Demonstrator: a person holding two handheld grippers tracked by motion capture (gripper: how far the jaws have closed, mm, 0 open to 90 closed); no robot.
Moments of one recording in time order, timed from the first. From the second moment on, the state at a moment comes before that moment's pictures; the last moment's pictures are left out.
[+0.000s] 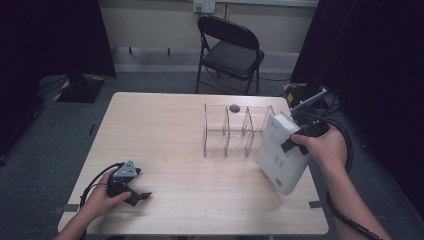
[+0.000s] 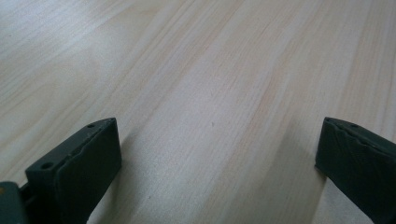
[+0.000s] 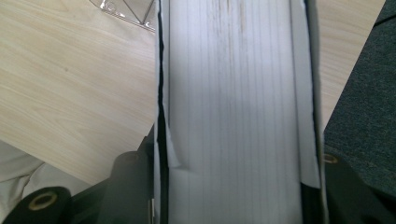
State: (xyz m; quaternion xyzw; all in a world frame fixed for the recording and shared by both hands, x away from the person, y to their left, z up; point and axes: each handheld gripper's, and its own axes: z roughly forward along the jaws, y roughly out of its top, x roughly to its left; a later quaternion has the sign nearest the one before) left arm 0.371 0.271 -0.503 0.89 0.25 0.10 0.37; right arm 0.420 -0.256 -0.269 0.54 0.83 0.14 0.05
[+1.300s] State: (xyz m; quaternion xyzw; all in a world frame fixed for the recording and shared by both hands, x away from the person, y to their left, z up) left arm 0.371 0.271 -0.503 0.89 0.25 0.10 0.37; right arm 0.453 -0.240 -0.271 0.57 0.80 0.15 0.07
